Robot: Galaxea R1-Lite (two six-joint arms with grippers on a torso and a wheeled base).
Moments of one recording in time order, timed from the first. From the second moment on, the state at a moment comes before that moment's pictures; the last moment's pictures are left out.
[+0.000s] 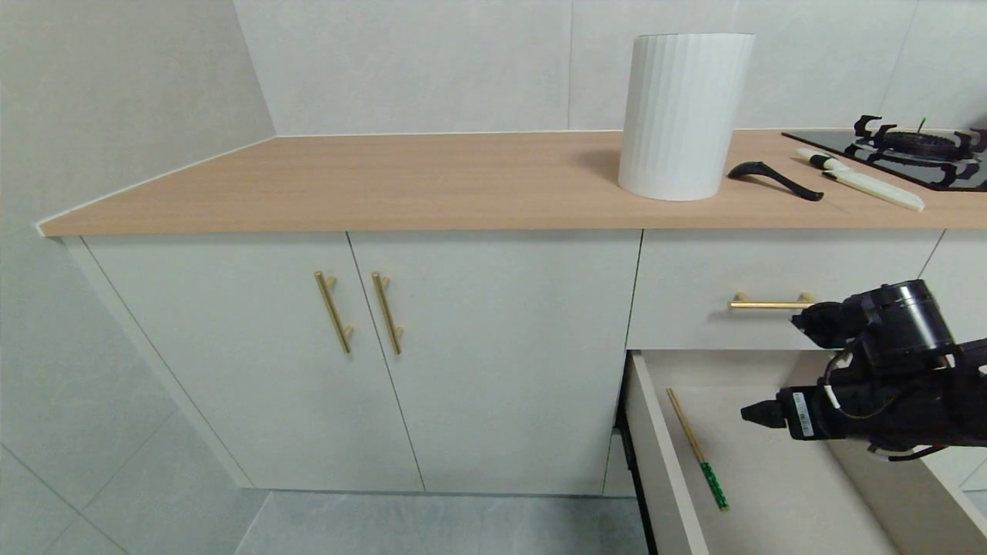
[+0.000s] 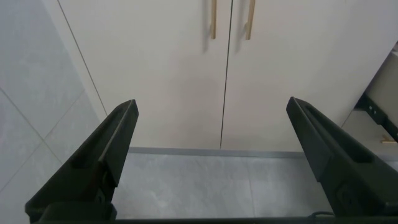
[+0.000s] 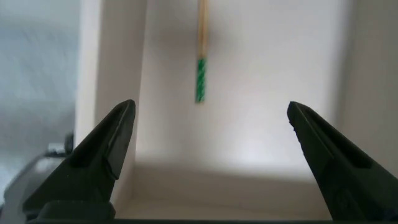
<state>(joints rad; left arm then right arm) 0.00 0.00 0.00 0.00 0.02 0.00 0.22 1.65 -0.74 -0.10 -0.10 0.12</state>
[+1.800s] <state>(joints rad) 0.00 0.00 0.00 0.00 0.02 0.00 -0.07 2.04 -1.54 -0.08 0.14 -0.16</state>
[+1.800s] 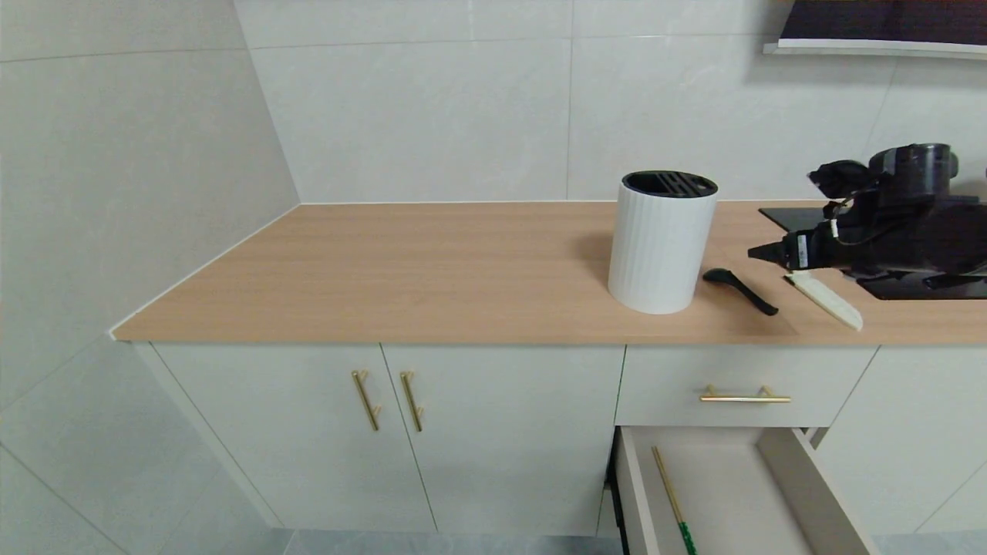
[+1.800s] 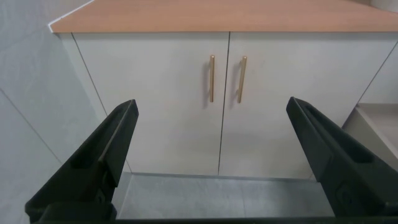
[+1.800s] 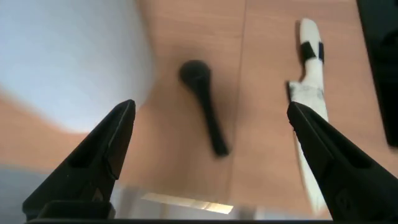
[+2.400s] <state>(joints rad) 0.00 0.00 0.00 0.00 0.02 0.00 -0.09 2.24 -1.60 -0.09 0.19 -0.19</state>
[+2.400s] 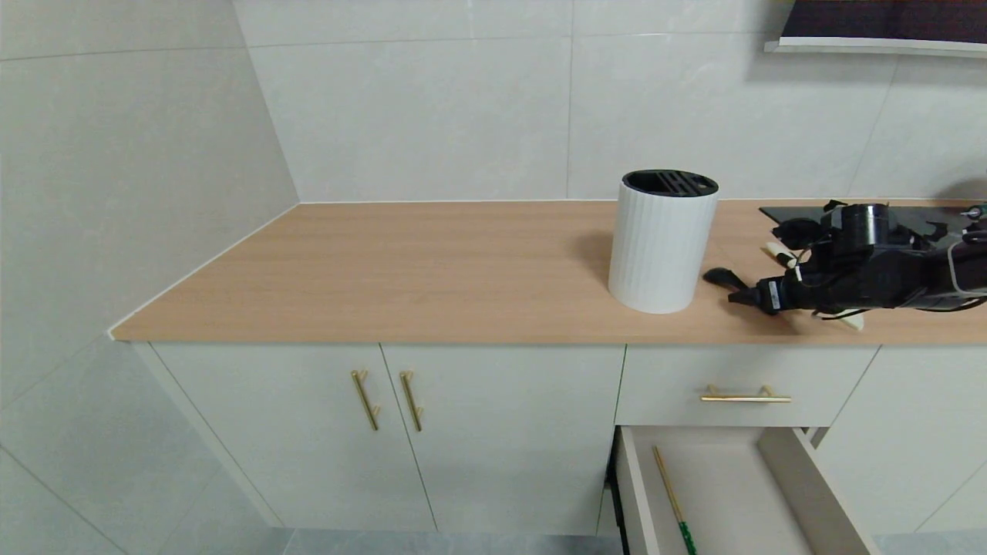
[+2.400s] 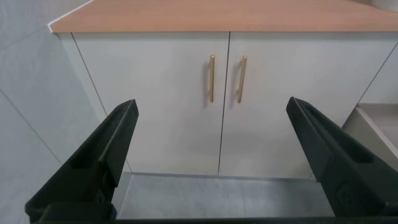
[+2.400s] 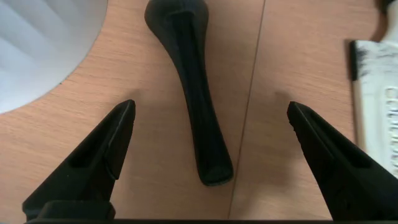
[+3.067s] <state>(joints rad) 0.00 0.00 0.00 0.00 0.02 0.00 -0.08 2.29 -1.61 -0.16 0.20 -0.19</state>
